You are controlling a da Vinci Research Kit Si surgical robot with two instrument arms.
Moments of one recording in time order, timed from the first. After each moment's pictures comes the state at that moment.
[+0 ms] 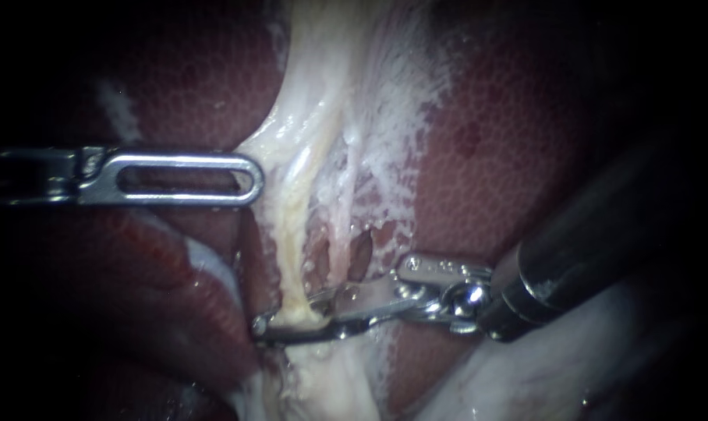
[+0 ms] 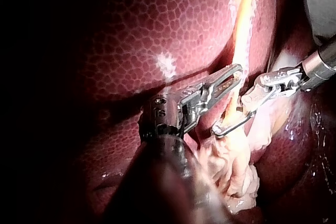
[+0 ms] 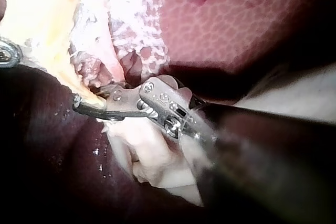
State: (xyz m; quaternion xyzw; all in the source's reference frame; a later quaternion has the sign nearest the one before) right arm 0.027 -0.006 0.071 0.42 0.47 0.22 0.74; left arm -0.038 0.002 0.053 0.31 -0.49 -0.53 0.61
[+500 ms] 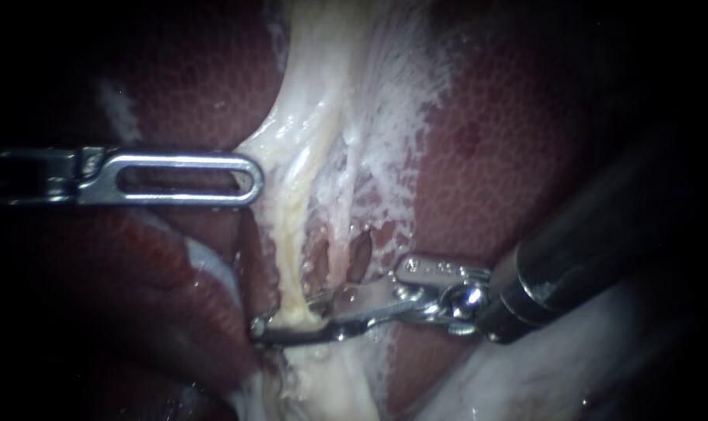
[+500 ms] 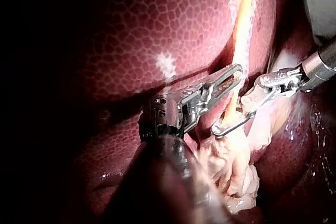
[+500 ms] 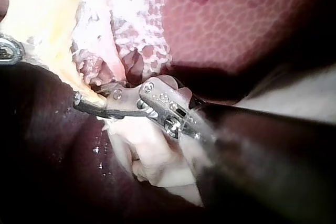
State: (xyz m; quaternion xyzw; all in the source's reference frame) right arm 0.027 -0.007 0.071 0.41 0.48 0.21 0.74; left arm -0.038 0.002 0.053 0.31 -0.49 -0.53 0.61
